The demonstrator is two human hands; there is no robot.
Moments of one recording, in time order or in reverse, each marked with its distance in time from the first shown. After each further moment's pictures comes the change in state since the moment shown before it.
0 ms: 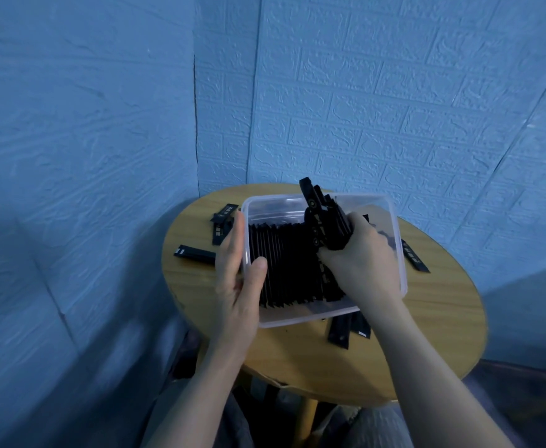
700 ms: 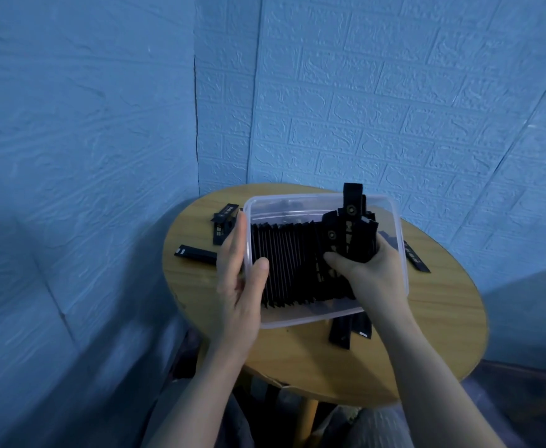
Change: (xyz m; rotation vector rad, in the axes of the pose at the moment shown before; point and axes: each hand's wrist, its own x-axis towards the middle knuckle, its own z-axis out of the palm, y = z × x) left_hand 0.001 -0.002 0.000 -0.009 -0.006 0.010; right_hand -0.010 0.030 0.008 0.563 0.024 0.148
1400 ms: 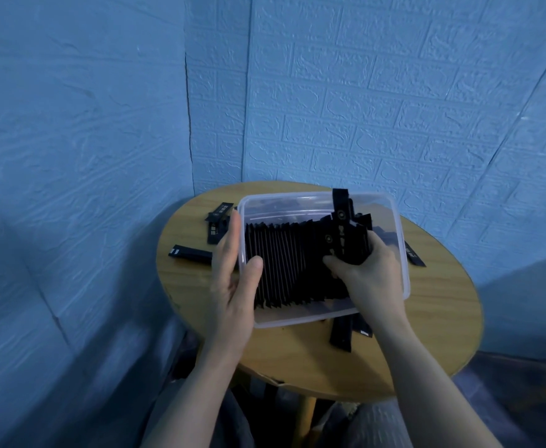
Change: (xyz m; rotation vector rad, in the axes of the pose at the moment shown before) left_hand -0.002 0.005 -0.001 -0.009 -0.021 -0.070; right_hand -0.003 0.004 -0.001 -0.192 0.058 -0.022
